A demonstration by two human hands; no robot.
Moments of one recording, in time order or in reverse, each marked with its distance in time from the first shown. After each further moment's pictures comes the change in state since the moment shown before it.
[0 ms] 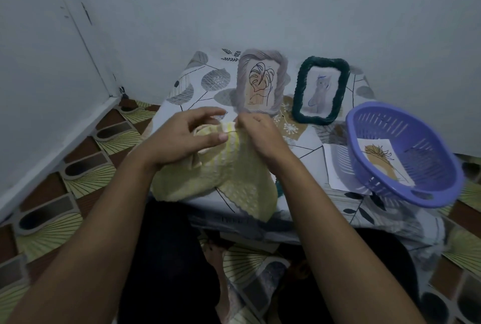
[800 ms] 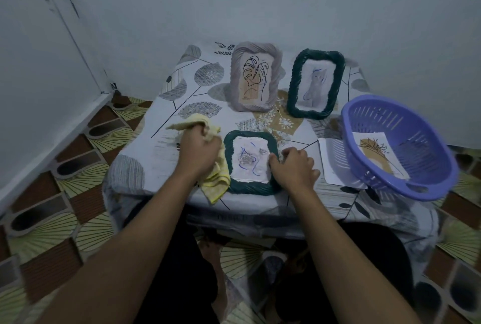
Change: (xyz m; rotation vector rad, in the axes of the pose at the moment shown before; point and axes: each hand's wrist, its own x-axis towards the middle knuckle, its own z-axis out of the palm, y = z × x) left_hand 0.032 -0.050 0.080 0.002 0.457 -0.263; right_hand -0.021 0.110 -0.041 -0.739 0.280 0.480
